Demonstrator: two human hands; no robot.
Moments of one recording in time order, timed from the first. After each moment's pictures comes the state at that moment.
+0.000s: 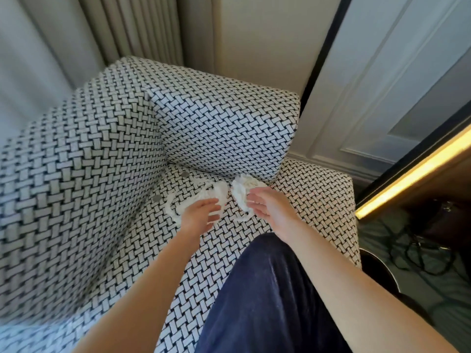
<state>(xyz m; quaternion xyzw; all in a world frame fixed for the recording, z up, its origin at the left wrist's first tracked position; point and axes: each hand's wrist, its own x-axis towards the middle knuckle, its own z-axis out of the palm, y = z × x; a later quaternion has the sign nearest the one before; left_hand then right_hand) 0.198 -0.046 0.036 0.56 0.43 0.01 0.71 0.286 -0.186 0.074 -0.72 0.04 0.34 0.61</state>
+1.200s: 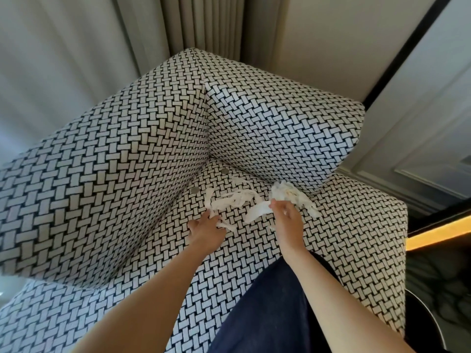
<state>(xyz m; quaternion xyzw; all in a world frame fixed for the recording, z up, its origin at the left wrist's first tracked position) 0.166 -0.007 -0.024 0.84 0.41 -0.19 0.31 0.265 -0.146 0.016 -0.78 -0.06 0.20 0.59</state>
